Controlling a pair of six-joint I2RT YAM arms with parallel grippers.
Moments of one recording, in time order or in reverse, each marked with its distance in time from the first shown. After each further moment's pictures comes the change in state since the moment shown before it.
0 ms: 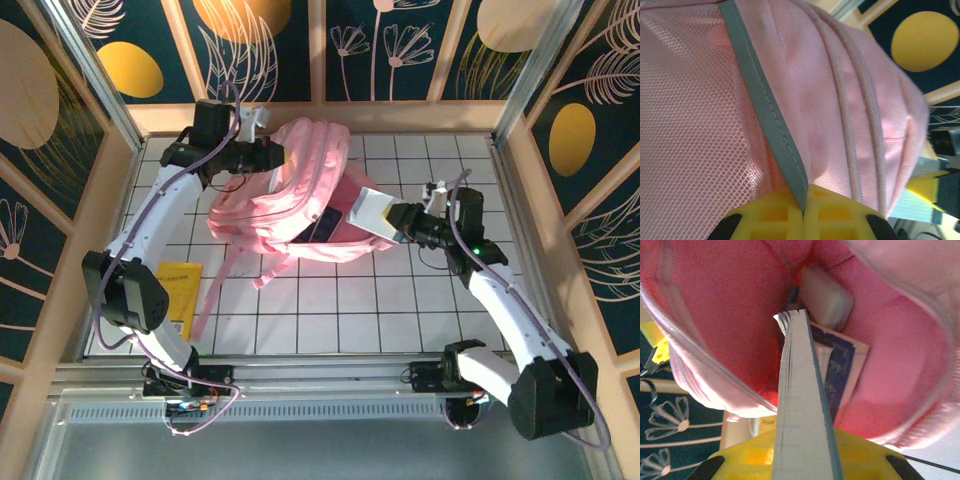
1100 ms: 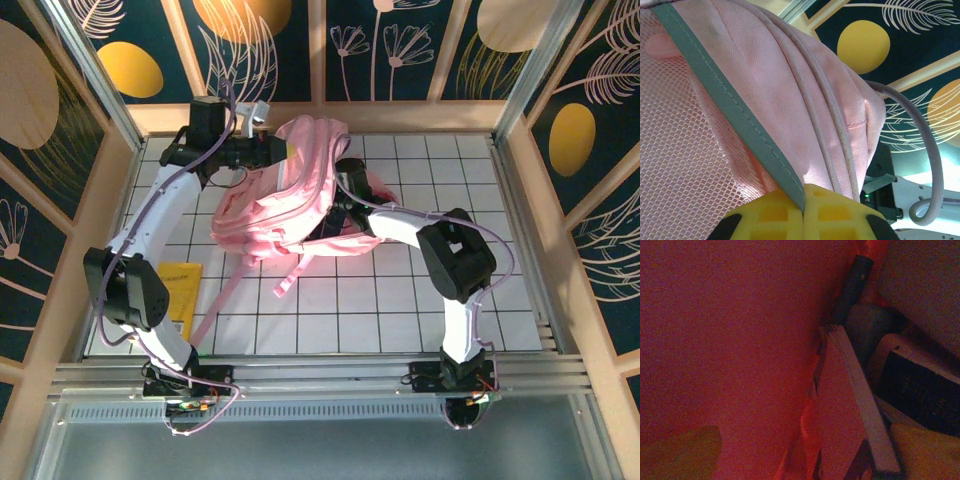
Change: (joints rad) left arm 0.032 0.014 -0.016 0.134 0.202 -0.109; right arm 0.375 0.898 0.502 0.543 0.099 0.155
